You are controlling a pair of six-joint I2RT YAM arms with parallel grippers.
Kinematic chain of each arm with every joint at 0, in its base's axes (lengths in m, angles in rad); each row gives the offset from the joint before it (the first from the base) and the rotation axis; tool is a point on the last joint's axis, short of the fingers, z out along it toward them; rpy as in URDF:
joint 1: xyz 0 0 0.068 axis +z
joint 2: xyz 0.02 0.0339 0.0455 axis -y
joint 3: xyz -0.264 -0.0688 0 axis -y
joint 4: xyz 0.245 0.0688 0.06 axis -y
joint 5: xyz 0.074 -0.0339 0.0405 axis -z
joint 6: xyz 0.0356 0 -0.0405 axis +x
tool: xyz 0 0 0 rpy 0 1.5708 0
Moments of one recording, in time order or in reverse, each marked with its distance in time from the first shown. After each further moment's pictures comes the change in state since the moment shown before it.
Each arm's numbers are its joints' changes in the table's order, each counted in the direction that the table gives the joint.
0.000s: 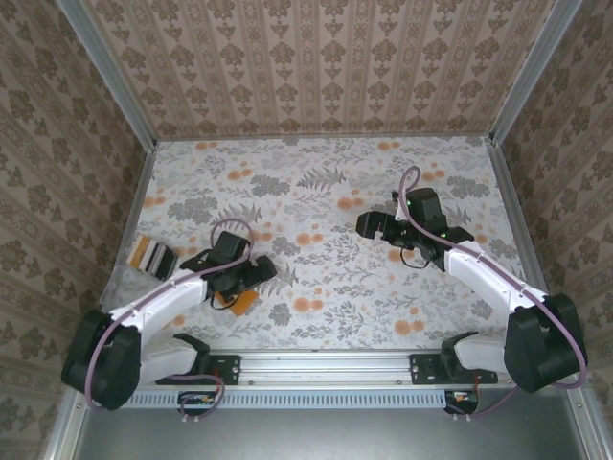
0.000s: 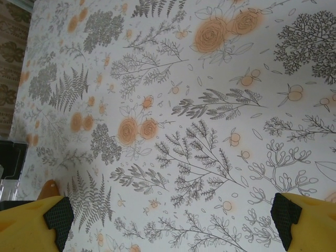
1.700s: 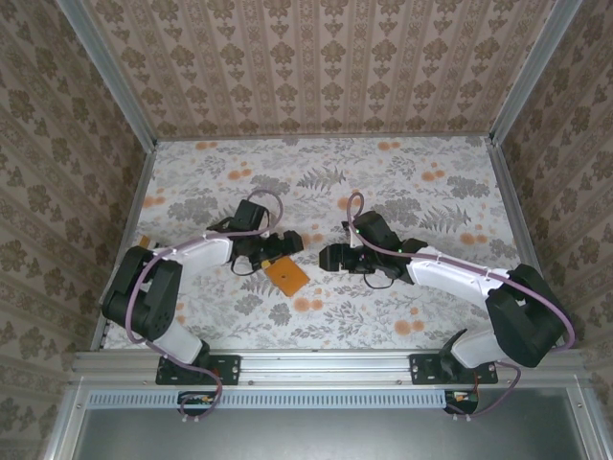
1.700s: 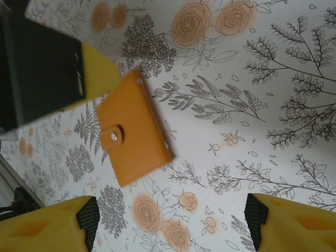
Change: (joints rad) left arm 0.023 -0.375 0.256 0.178 0.274 0.201; right arm 0.356 -0.156 -0.008 0.086 0.027 0.131
